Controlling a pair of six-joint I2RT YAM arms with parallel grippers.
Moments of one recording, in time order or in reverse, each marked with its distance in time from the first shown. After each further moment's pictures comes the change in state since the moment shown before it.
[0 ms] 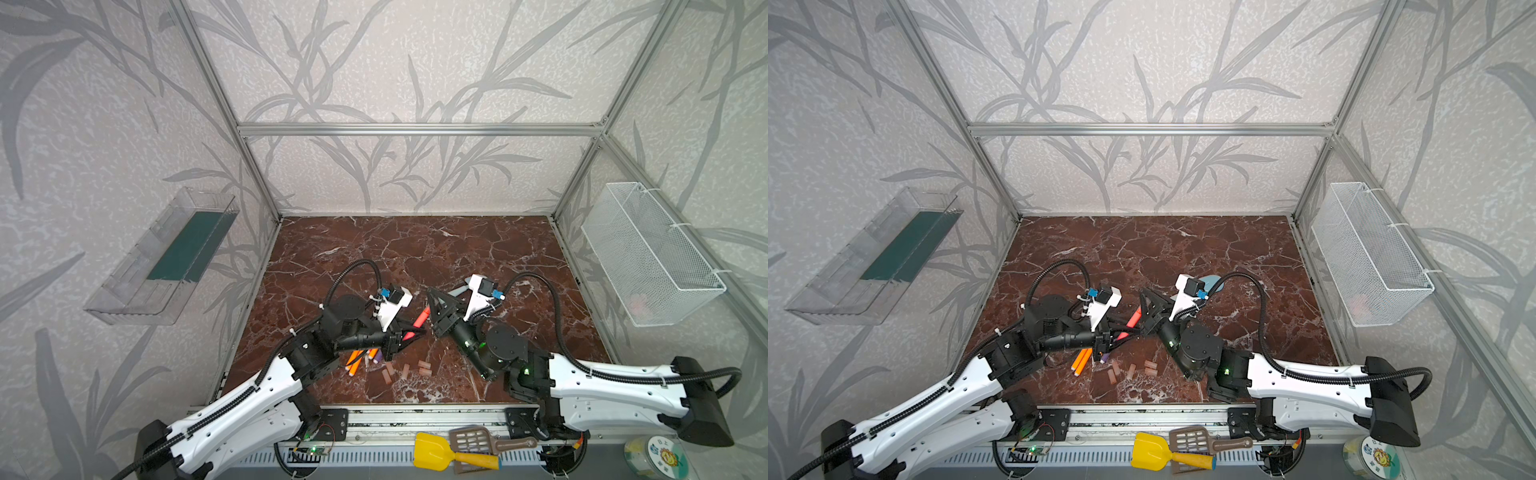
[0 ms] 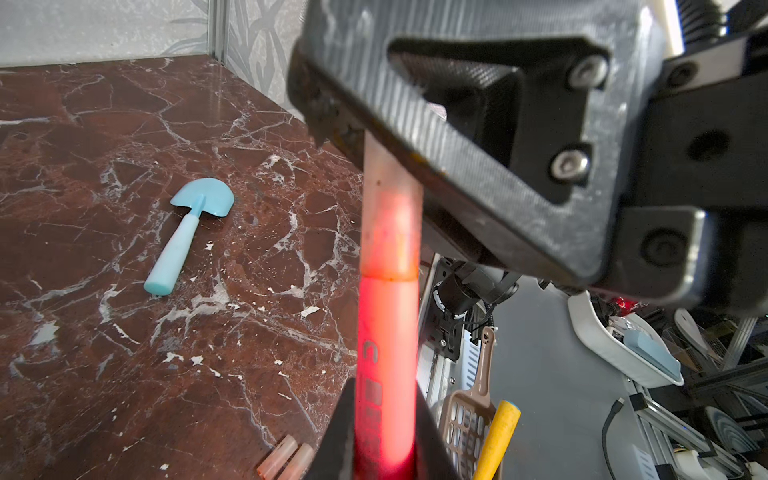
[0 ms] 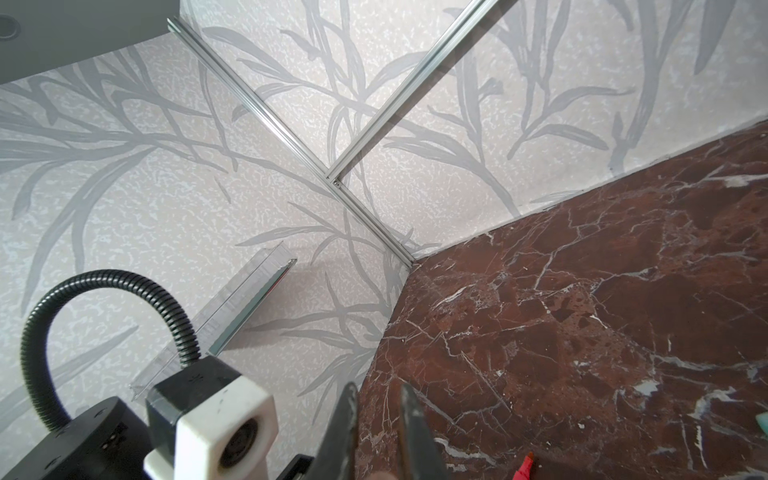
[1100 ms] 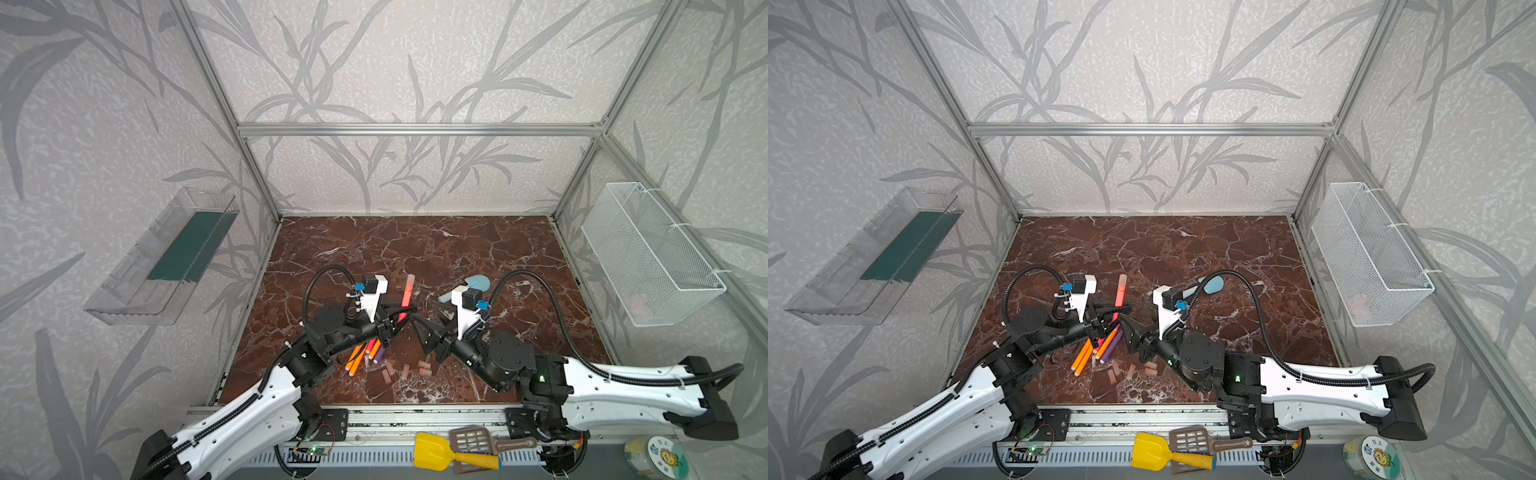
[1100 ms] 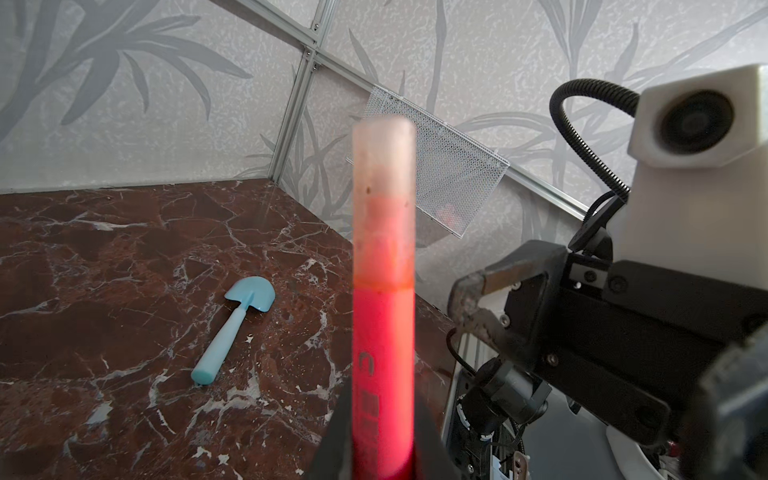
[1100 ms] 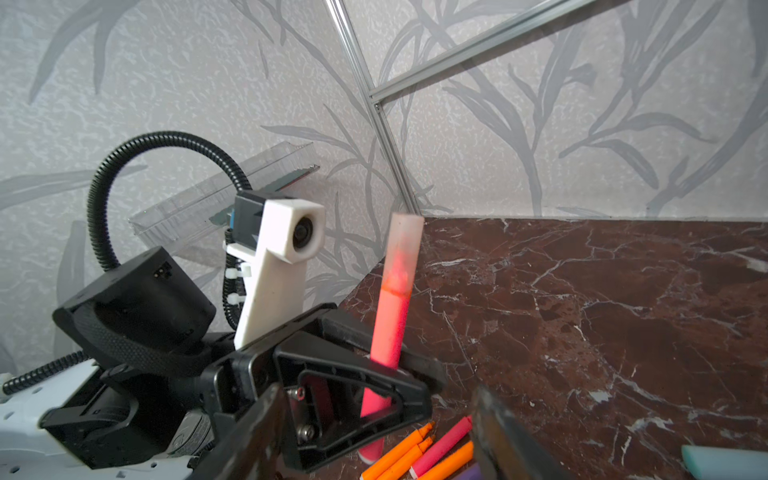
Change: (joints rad) left arm 0.036 -0.072 -0.193 0.447 -0.104 -0.161; right arm 0.070 -0.096 0.061 -0.178 -0.113 -0.349
